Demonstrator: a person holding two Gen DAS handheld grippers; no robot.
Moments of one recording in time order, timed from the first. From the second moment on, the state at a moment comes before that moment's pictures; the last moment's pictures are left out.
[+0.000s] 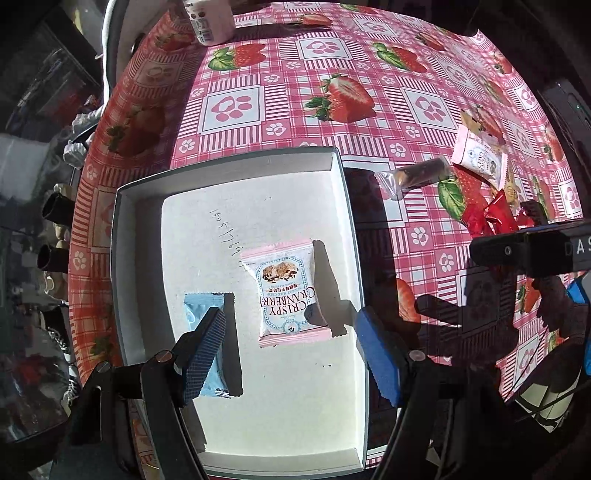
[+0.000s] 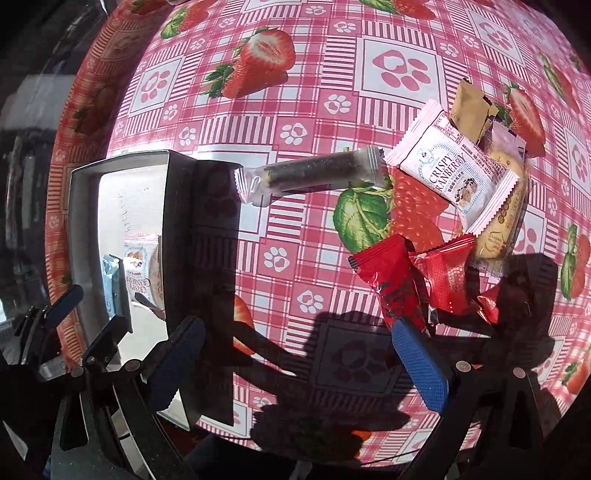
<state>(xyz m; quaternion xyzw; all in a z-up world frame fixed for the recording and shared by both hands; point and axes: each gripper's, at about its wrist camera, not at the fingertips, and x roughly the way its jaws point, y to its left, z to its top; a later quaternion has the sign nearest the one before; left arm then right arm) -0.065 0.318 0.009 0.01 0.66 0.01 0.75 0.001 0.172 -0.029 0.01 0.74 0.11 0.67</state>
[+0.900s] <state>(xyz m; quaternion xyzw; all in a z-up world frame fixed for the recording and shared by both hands) 0.063 0.184 -0.048 0.18 0.65 -0.07 0.74 0.017 -0.046 -0.067 0.30 0.72 -0.08 0.62</state>
